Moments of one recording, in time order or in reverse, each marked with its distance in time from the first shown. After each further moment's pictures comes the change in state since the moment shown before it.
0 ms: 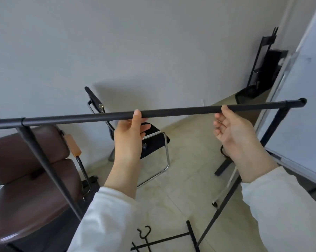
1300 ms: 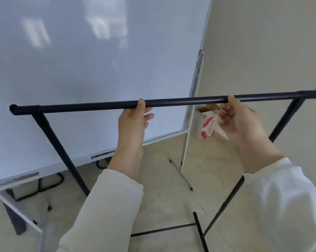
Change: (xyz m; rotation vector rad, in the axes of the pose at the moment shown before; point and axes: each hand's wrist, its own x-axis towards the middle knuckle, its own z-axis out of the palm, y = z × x) left_hand -0.431 0.008 0.481 -0.266 -1.413 -0.329; right_hand -0.291 -0.227 -0.509 0.040 1.311 -0.611
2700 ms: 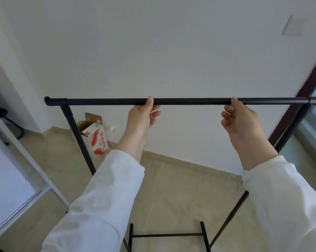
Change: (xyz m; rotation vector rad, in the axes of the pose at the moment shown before) left_hand 0.035 -0.148 0.594 -0.034 -0.858 -0.282; right_hand 0.232 -0.166 -0.420 0.005 0.817 -0.298
